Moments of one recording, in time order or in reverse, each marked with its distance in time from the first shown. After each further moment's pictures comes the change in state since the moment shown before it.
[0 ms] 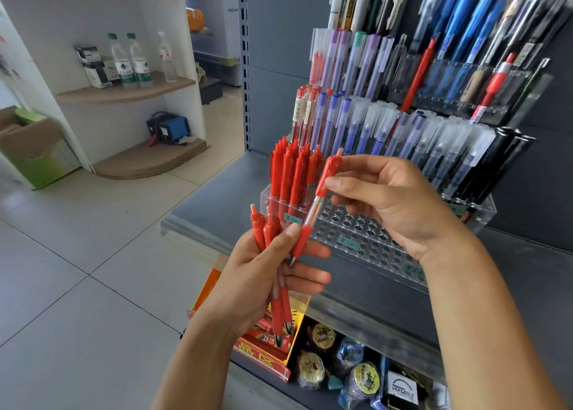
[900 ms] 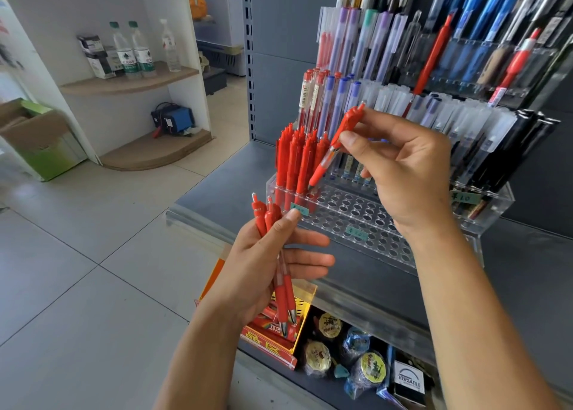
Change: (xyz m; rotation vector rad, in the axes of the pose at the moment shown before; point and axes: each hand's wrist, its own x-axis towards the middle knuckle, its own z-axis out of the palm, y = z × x) left_hand 0.002 0.001 -0.001 -0.008 0.107 -0.032; right_hand 0.018 0.015 0.012 -0.091 0.286 -0.495
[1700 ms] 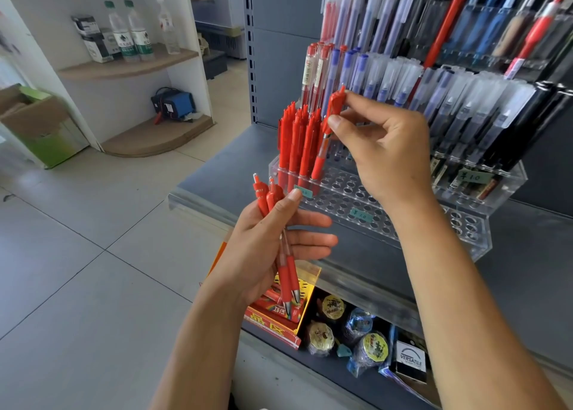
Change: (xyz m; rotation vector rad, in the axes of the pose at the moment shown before) left_hand 0.000 0.001 0.000 -0.018 0.004 -0.020; right_hand 0.003 0.020 0.014 -0.317 0.010 -0.070
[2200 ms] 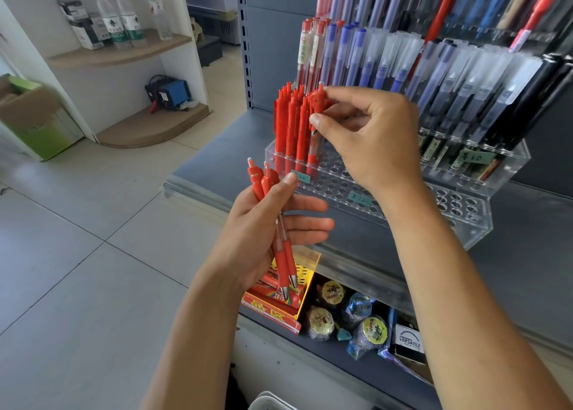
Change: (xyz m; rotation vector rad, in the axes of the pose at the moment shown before) left_hand 0.000 -0.001 0.000 0.020 0.024 0.007; right_hand -0.005 0.000 0.007 -0.156 -0.048 -0.012
